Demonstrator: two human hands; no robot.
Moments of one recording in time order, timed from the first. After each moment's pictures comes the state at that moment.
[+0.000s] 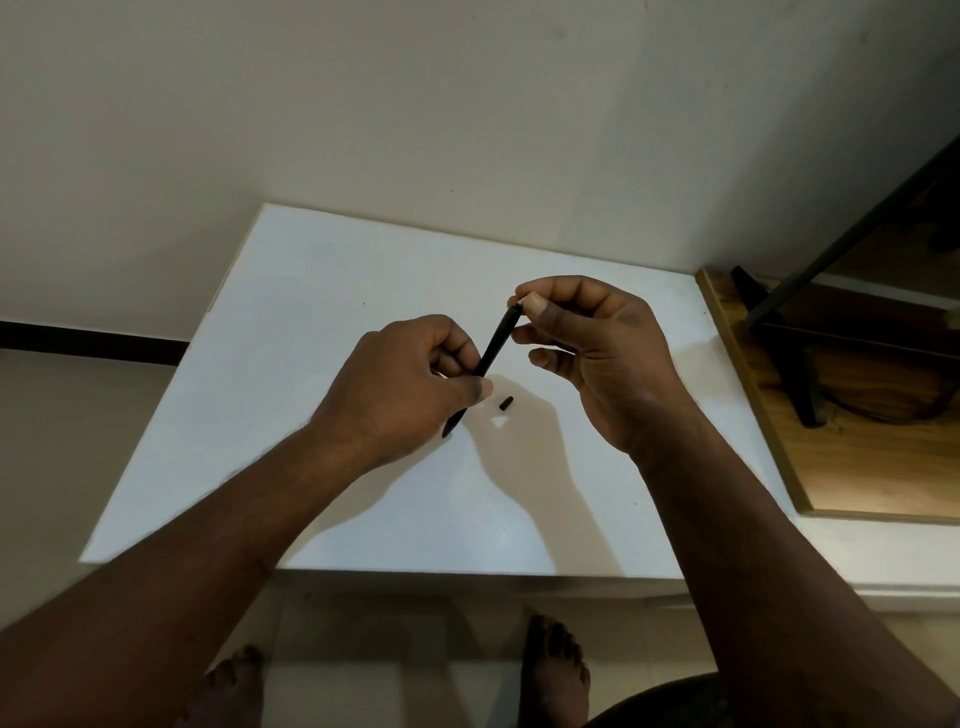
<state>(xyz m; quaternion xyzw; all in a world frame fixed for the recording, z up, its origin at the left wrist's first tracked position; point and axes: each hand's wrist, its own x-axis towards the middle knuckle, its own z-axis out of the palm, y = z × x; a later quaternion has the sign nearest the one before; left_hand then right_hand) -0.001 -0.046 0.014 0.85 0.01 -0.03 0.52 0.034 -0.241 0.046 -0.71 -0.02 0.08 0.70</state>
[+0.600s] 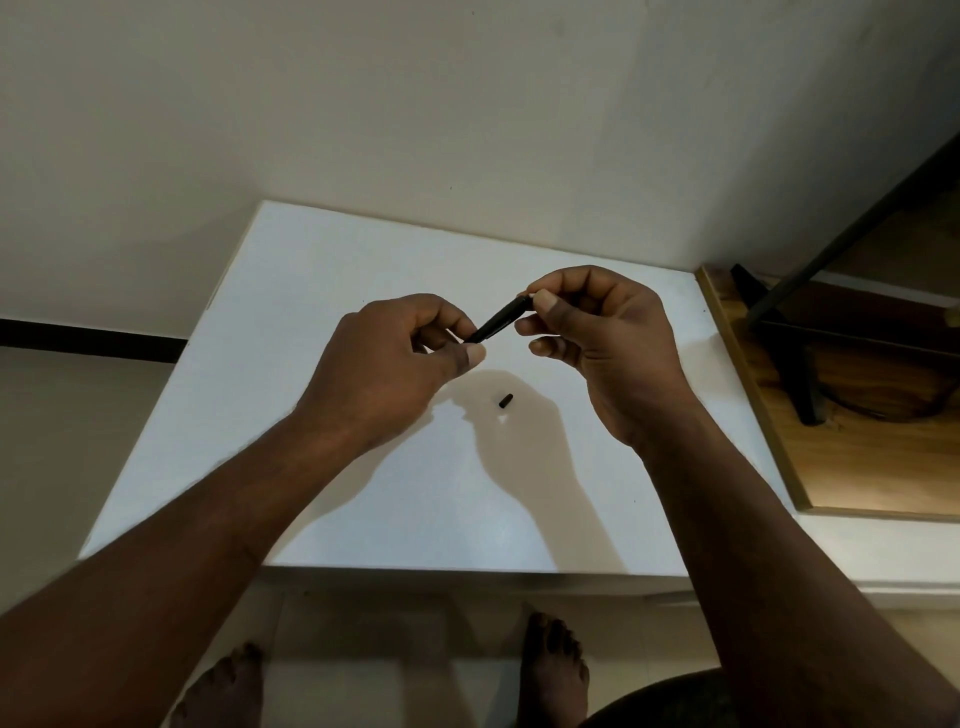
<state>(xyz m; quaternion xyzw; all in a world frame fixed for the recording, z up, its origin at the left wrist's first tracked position) 0.001 -0.037 0.020 0.84 0.02 0.03 0.53 0.035 -0.242 0.047 -0.73 -0.04 0.03 0.68</state>
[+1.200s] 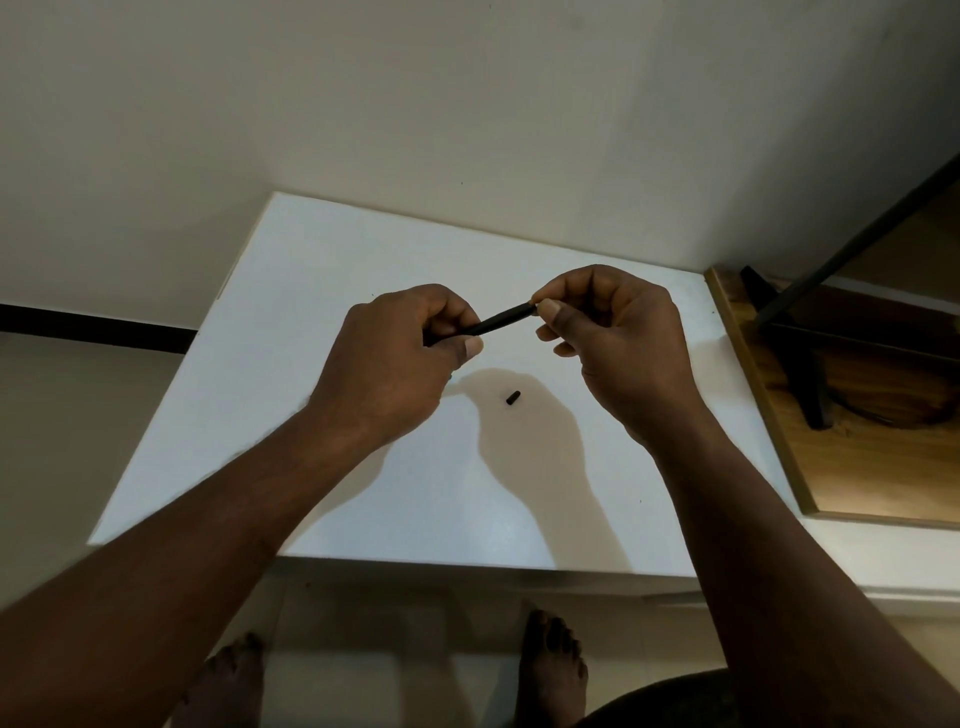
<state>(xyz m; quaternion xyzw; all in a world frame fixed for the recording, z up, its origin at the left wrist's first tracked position) 0.003 -0.038 0.016 0.86 0.02 0.06 0.51 0.033 -0.241 0.047 -0.84 -0.06 -0.04 0.54</state>
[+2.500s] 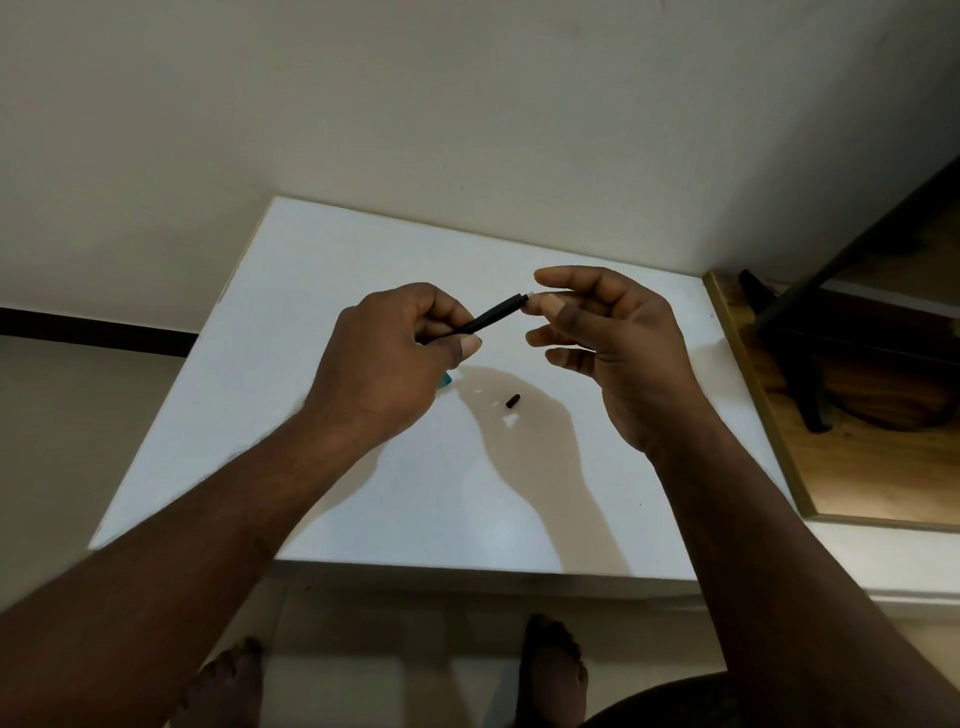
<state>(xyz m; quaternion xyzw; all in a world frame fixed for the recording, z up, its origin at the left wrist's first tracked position) 0.002 -0.037 0.020 0.83 0.05 0.05 0.55 0.033 -0.245 0.050 -0.74 -0.03 0.06 0.67</state>
